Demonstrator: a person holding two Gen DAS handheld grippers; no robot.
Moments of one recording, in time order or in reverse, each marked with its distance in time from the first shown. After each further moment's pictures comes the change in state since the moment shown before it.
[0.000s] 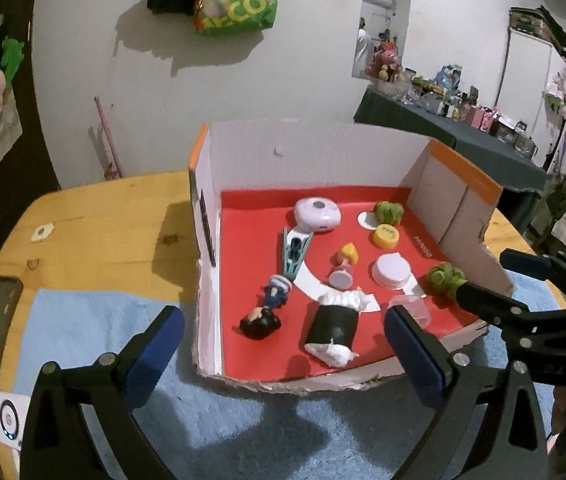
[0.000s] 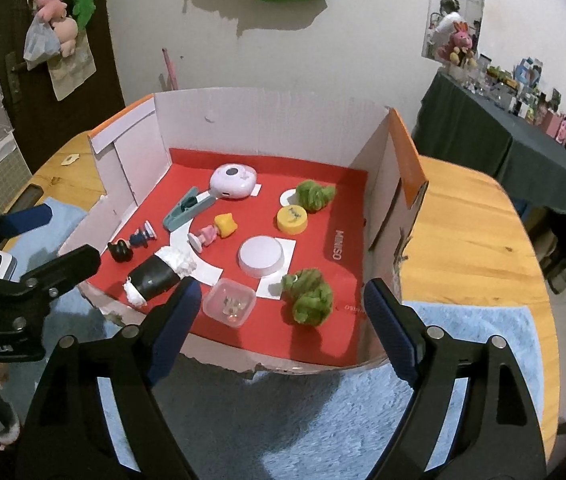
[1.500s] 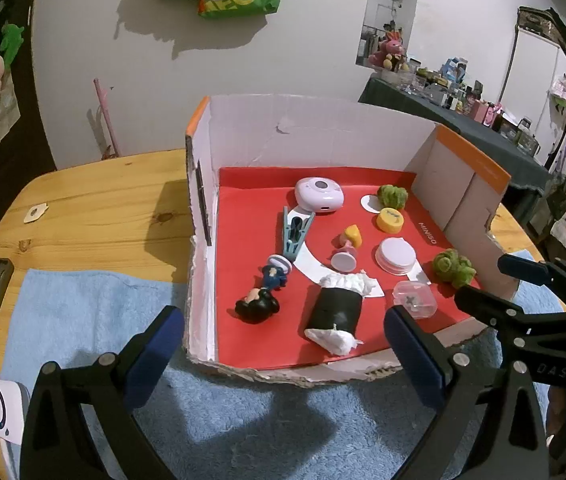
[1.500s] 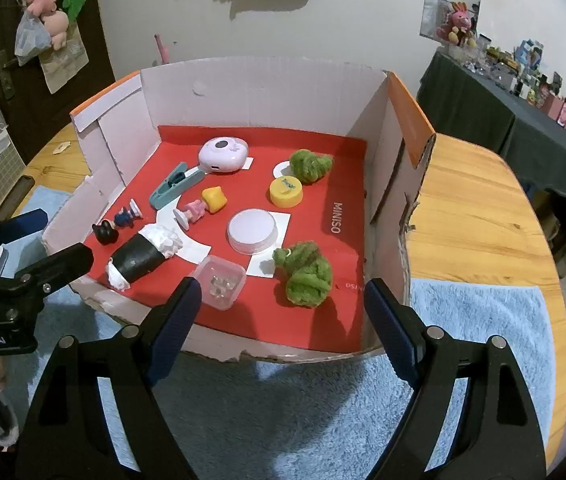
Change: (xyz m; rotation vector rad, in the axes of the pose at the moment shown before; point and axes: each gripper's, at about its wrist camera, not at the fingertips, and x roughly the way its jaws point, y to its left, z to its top) left arm 0.011 0.001 -0.007 -0.020 0.047 -0.010; right arm 0.015 -0.006 -0.011 0.017 0.056 -0.002
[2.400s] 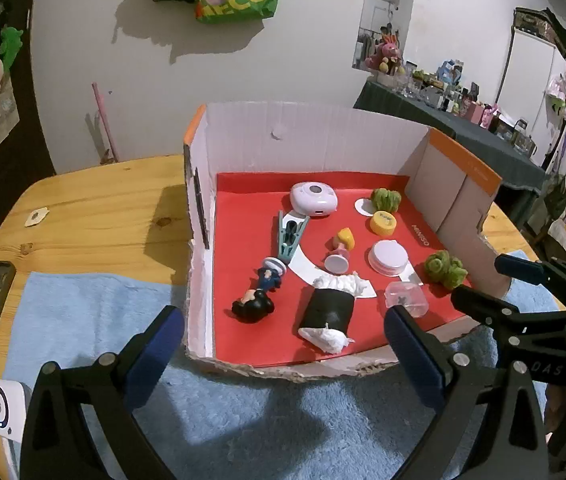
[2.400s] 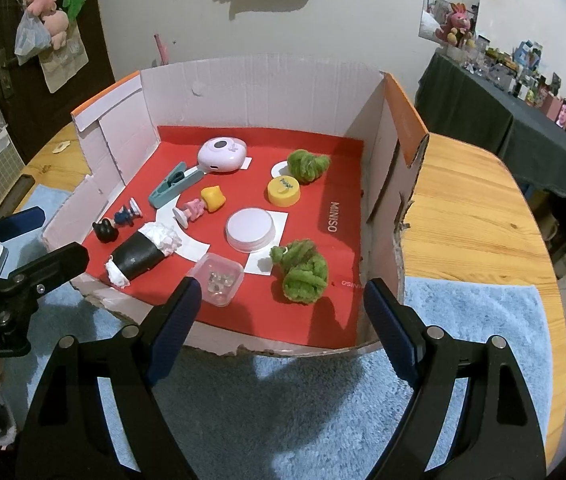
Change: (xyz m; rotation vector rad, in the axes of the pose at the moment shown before) left arm -0.008 -0.004 0.000 0.008 -0.015 -0.005; right arm -0.004 -0.002 -0.002 -0.003 -0.006 -0.006
